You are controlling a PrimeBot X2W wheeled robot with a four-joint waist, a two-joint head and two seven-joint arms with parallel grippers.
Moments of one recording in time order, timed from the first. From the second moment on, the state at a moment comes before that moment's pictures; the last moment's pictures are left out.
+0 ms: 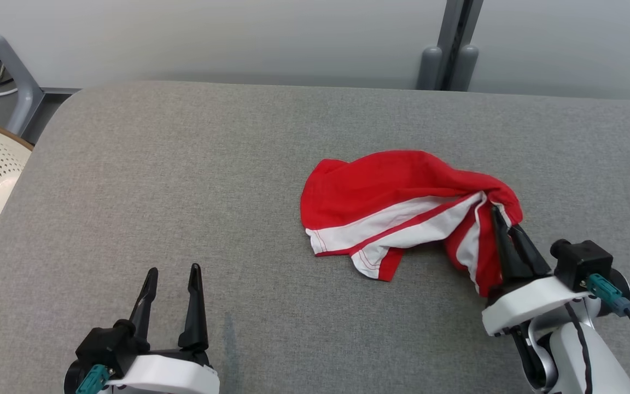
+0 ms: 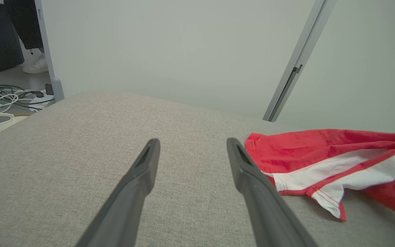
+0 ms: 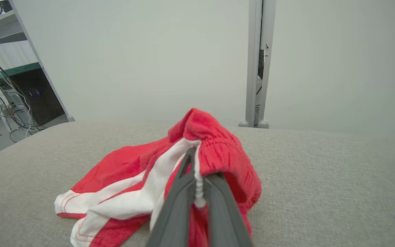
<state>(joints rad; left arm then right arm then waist) 0.01 0.05 -0.16 0.15 -0.36 0.09 -0.26 -0.30 -0.05 0.10 0.45 0.17 0.13 -0.26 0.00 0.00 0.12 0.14</state>
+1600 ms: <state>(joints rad) 0.02 0.05 -0.16 0.16 -0.36 0.08 -0.26 -0.13 -0.22 0.40 0.26 0.32 0.13 -0.21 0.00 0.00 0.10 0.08</state>
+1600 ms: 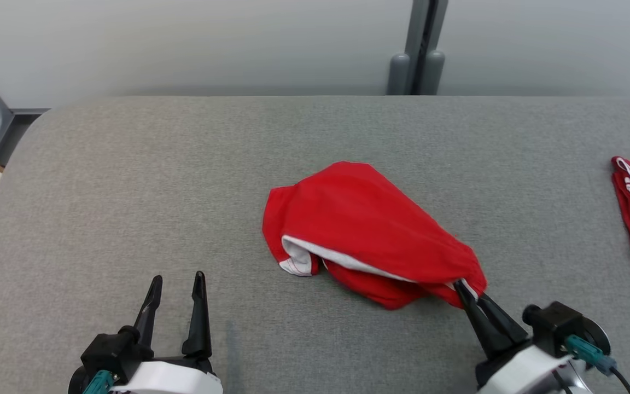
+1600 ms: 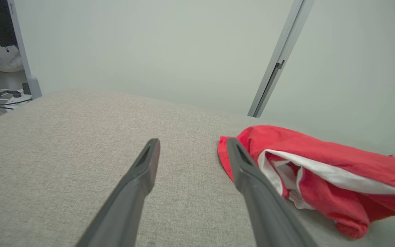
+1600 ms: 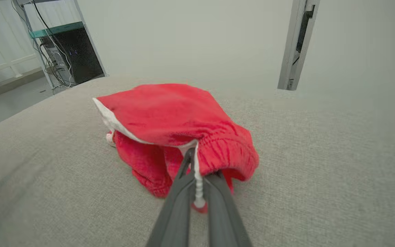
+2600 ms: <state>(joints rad) -0.01 0.05 -0.19 0.19 -0.35 0.06 -0.26 -0.11 -0.34 0.23 0.38 0.38 0.13 -0.16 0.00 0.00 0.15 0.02</state>
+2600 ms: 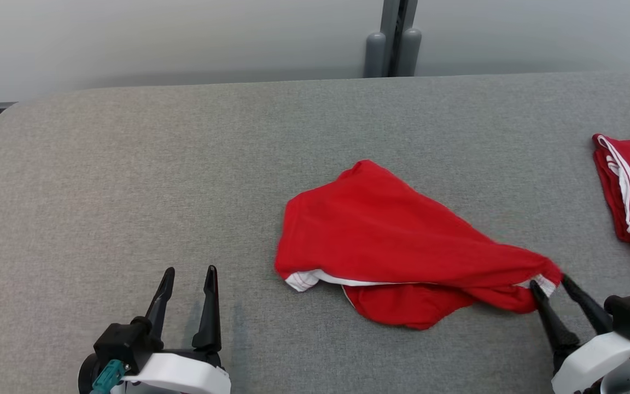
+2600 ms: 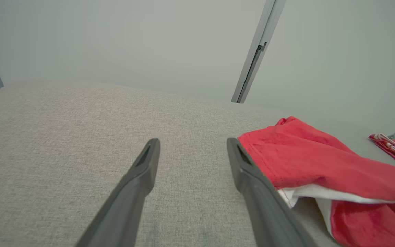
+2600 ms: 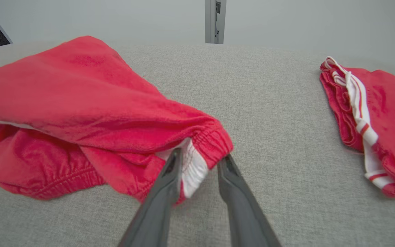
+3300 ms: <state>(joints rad) -0.08 0.05 -0.34 0.36 -0.44 -0.02 -0.20 -0.09 -0.26 0.05 0.19 0.29 0.13 -0.25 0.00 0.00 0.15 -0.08</state>
